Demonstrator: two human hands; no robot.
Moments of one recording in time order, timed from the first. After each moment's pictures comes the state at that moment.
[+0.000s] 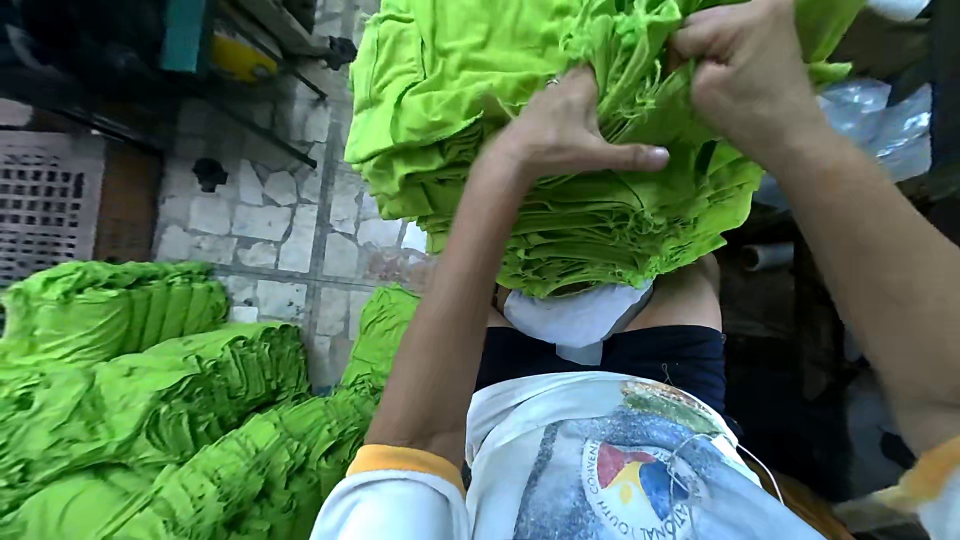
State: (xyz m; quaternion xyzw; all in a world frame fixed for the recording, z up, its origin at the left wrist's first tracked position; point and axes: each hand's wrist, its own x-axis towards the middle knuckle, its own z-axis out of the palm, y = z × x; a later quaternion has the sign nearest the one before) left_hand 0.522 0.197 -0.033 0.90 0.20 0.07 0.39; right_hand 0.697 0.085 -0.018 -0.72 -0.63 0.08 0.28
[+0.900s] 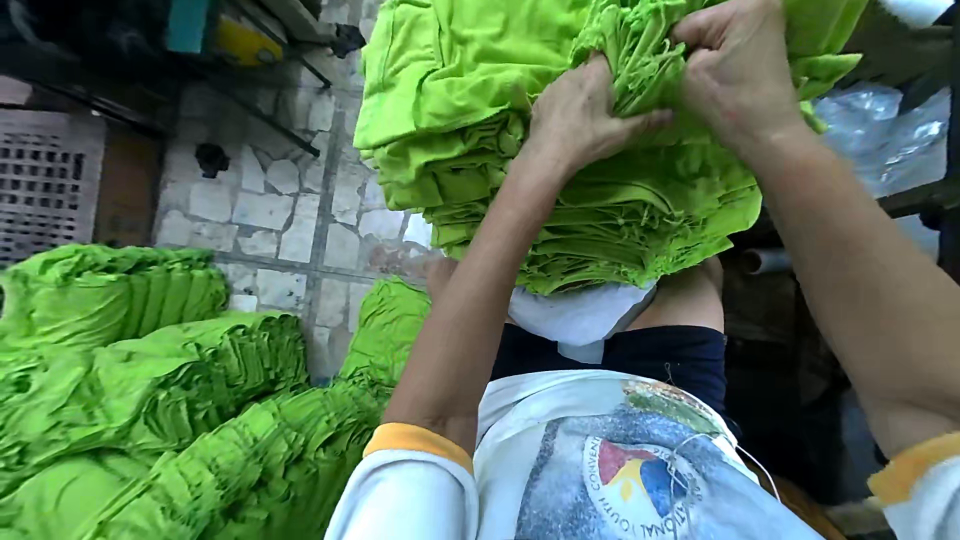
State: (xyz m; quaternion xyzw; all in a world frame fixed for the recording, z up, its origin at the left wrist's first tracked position) left_hand 0.533 0.190 -0.031 0.90 0.32 0.04 0.30; right_hand 0.681 0.106 -0.024 -0.79 -0.53 0.11 0.28
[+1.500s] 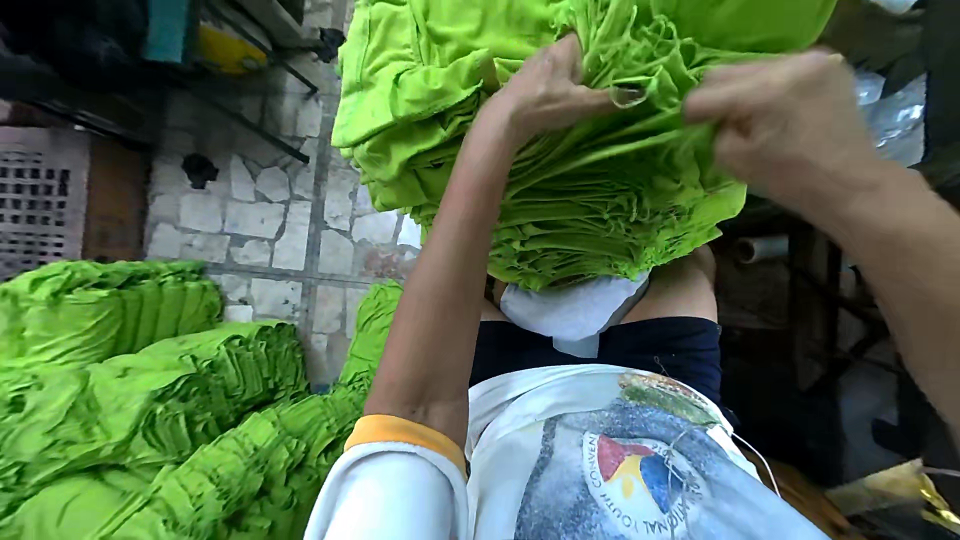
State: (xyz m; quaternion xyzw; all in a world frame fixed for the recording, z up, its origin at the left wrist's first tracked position) left_hand 0.537 0.226 -0.037 0.87 0.26 0.01 0.42; right_hand 0.676 0.028 -0.004 -0.69 -0.70 0.04 0.16
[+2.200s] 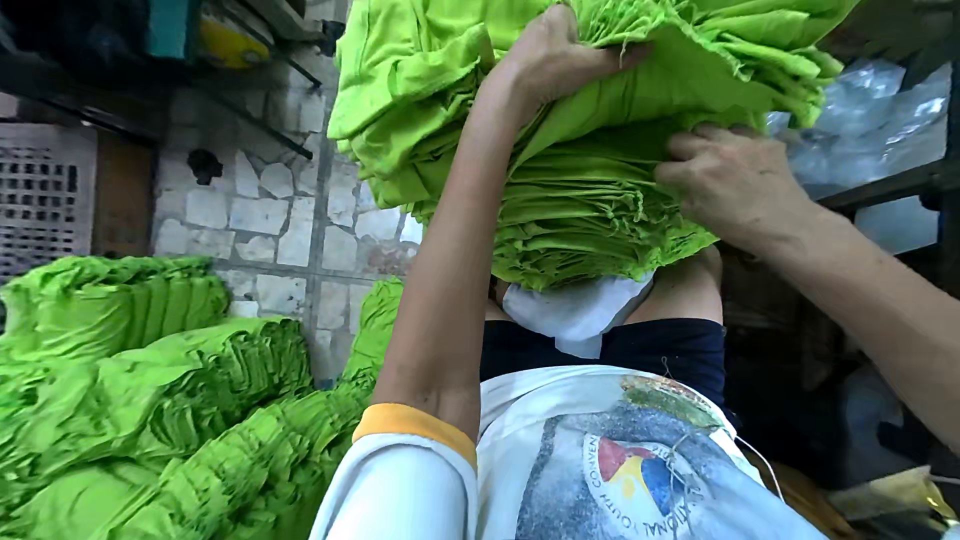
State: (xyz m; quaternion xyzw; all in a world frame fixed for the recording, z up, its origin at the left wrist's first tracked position) left_hand 0.553 0.240 -0.036 0.85 0.31 0.01 0.43; right_hand 0.672 0.013 -0.054 -0.69 -0.71 0.04 0.07
